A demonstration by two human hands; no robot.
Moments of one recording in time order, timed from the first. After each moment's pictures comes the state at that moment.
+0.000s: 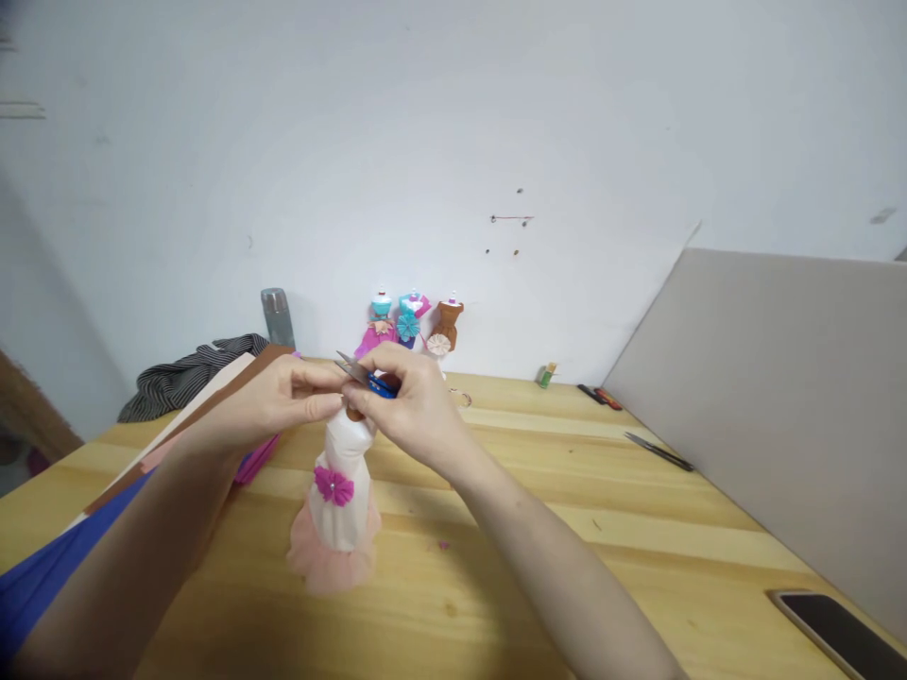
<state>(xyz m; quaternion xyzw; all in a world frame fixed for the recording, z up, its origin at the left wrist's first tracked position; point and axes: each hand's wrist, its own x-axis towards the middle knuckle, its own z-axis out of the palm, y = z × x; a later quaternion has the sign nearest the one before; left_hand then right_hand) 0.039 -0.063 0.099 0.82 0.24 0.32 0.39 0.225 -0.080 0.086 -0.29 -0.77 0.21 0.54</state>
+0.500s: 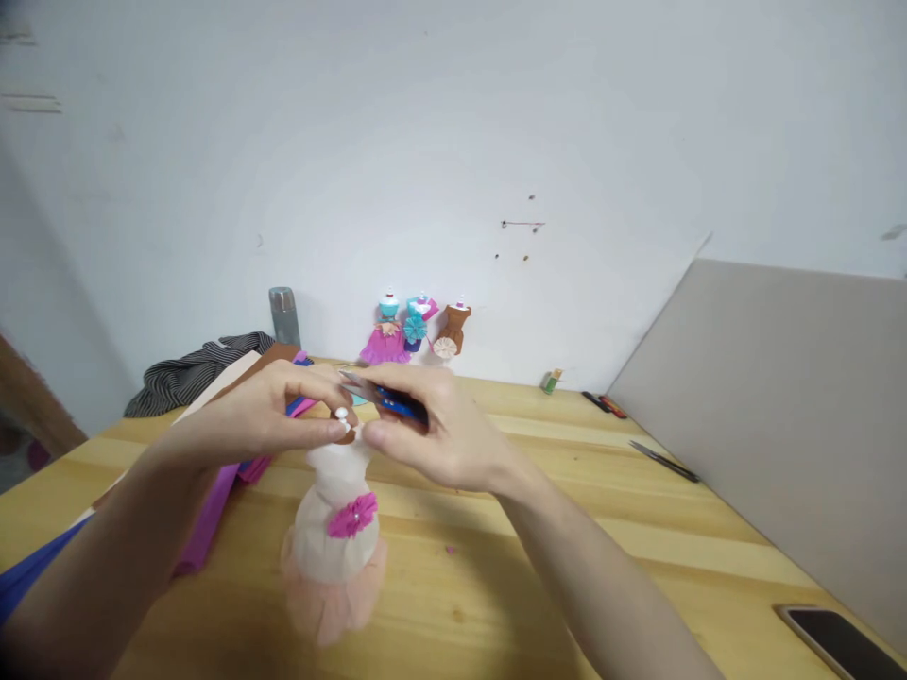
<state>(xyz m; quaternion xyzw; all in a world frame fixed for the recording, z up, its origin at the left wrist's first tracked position) 0.024 -0.084 0.111 0.85 0.32 0.30 0.29 0.239 -0.099 0.104 -0.22 -0.85 0.22 0.42</state>
